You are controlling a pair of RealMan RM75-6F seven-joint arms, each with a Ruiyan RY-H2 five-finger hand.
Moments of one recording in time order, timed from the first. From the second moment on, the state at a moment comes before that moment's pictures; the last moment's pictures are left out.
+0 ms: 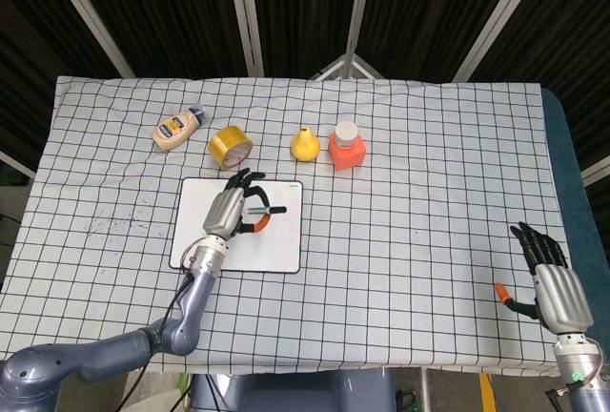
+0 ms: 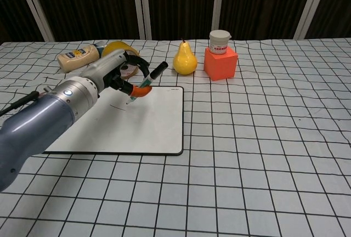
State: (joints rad) left arm -0.76 -1.94 -0.36 -1.15 1.09 1.02 -0.05; right arm 0.11 -1.10 0.07 -1.69 -1.44 1.37 0.16
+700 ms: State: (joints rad) left arm -0.76 -1.96 -0.36 -1.14 1.08 1.01 -0.03; right arm 0.11 -1.09 0.07 -1.69 -1.44 1.37 0.16
